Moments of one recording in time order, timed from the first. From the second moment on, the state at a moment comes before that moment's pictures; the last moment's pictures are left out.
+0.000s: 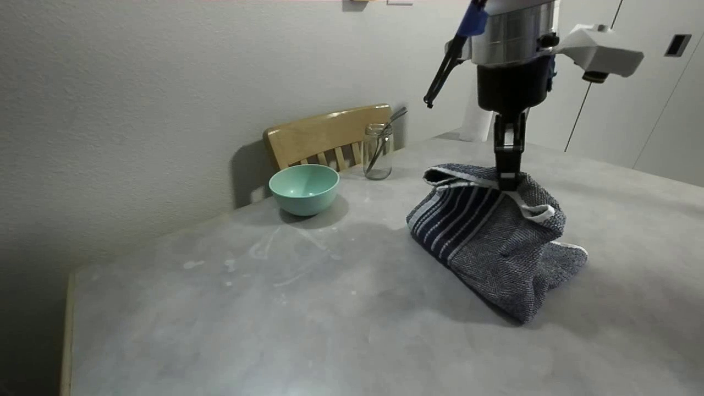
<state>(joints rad) 0.11 0.24 0.08 -2.11 -0.22 2.20 -0.13</state>
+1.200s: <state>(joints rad) 0.11 0.22 0.09 -2.14 -0.22 2.22 -0.14</state>
